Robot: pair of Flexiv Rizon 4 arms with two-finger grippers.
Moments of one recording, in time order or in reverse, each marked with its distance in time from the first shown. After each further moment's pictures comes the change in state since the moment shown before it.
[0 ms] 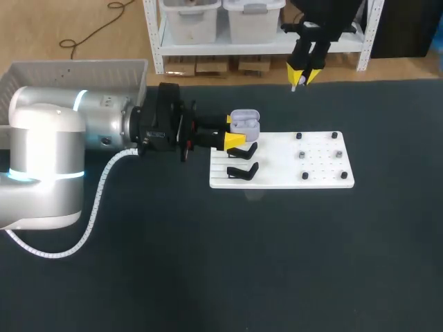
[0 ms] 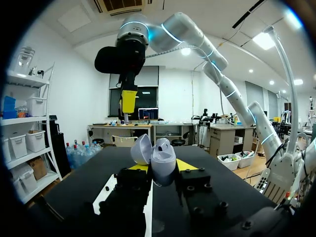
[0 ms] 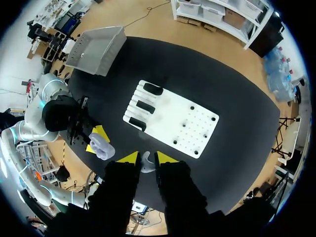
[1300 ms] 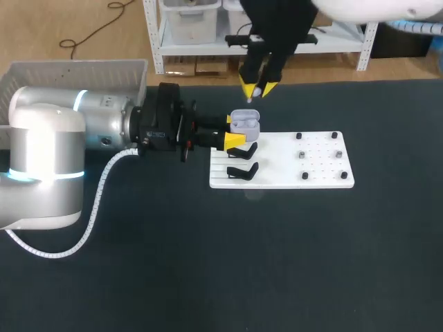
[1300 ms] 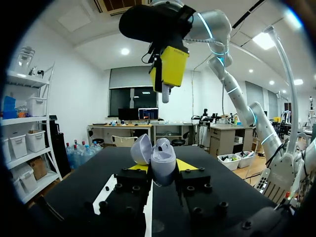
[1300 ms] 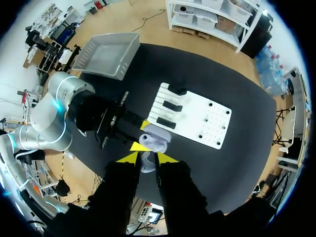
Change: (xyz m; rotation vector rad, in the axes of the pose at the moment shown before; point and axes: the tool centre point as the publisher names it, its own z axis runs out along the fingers) left arm 0.000 0.000 0.000 0.000 0.000 0.000; right arm 0.023 0.108 0.004 0.059 -0.113 0.056
